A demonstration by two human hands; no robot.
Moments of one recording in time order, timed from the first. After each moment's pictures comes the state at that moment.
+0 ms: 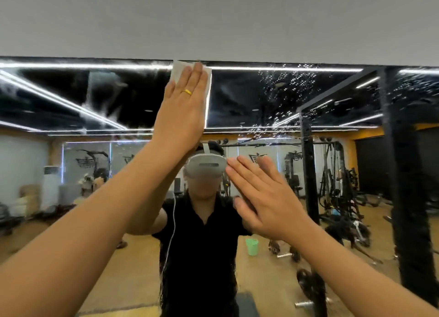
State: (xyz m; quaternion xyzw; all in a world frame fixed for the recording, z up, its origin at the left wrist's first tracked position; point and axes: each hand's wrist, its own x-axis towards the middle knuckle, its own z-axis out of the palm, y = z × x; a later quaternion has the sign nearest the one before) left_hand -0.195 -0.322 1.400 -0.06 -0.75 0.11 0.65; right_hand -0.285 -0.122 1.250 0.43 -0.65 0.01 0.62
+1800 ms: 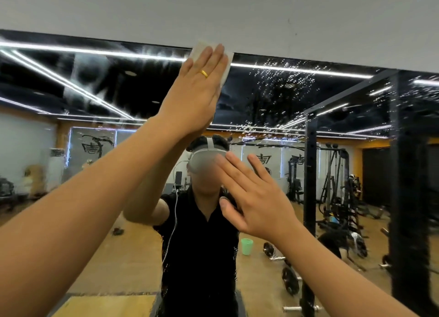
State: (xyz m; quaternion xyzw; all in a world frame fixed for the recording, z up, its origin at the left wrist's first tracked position) left_hand -0.207 -0.289 1.423 -0.08 -0.78 0.14 0.60; right_hand -0.299 -0.114 1.256 0.47 -0.62 0.01 0.63
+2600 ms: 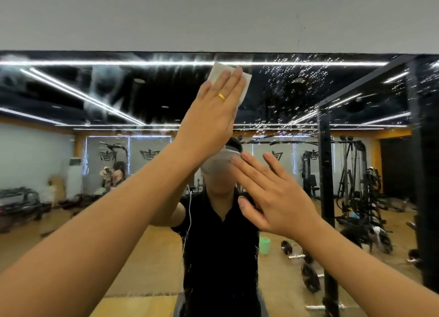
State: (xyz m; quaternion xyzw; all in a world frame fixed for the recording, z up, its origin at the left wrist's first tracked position) left_hand -0.215 -0.287 1.390 -0.10 -0.77 0.18 0.60; right_hand -0.304 -0.111 1.256 0.46 -0.60 0.00 0.65
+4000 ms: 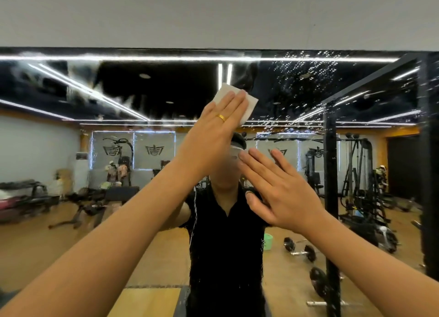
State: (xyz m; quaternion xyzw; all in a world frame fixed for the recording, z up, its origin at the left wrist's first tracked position) left_hand -0.214 -0.311 1.347 -0.18 -0.76 0.13 0.61; right_hand -0.303 -0.110 1.255 0.47 -0.61 0.00 0.64
